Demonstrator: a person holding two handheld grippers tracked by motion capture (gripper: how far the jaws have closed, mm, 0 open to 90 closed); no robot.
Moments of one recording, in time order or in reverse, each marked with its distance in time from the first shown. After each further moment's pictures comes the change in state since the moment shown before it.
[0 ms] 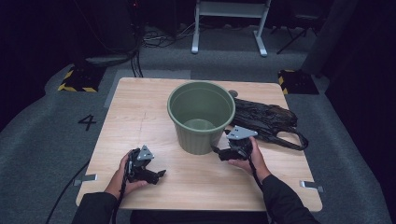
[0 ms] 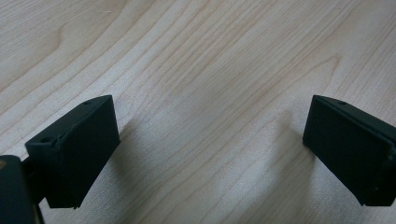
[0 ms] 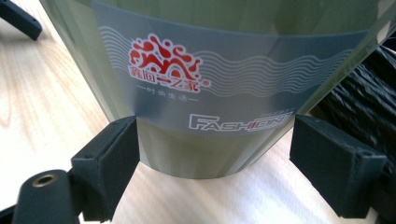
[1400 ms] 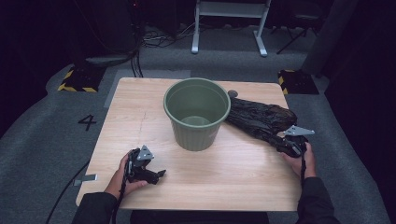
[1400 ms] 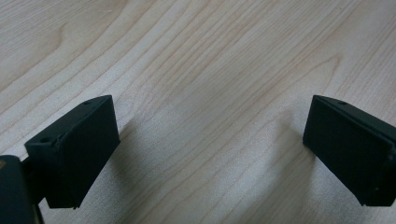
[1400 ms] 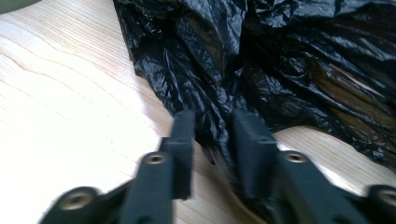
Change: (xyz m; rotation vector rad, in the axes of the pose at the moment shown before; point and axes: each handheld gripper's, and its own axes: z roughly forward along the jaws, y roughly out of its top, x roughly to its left) left arm 0.000 0.000 0.000 0.001 -0.001 -0.009; right arm -0.133 -0.107 -0.090 0.152 -0.205 0.216
